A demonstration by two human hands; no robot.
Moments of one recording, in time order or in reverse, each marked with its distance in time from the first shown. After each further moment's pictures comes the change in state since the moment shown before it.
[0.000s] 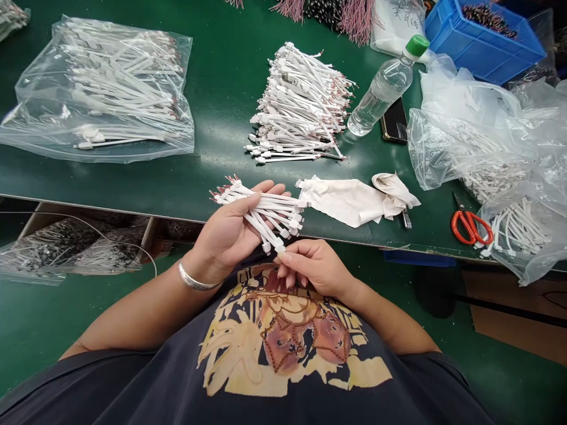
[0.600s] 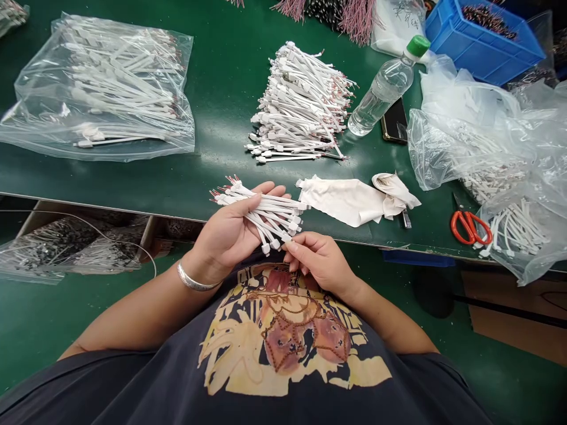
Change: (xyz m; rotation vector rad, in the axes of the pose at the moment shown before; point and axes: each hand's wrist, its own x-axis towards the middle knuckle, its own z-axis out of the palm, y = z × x) left_hand -0.001 -0.001 -0.003 -0.005 -0.020 -0.008; right_hand 0.001 -0.003 -0.003 -0.059 0.191 -0.097
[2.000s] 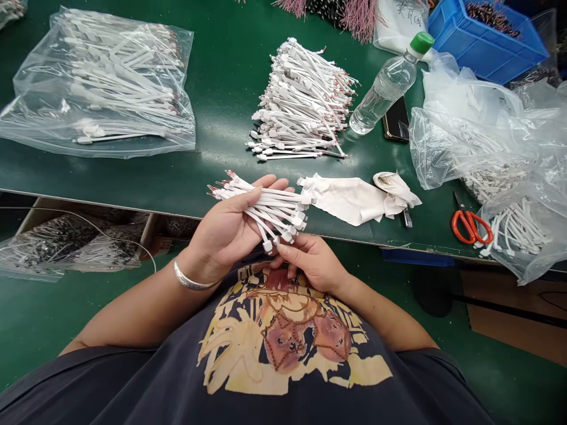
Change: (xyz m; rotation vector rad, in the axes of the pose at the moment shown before) left_hand -0.005 0.008 0.007 0.016 -0.019 -0.002; right_hand 0.006 0.011 0.008 0.135 -0.138 0.046
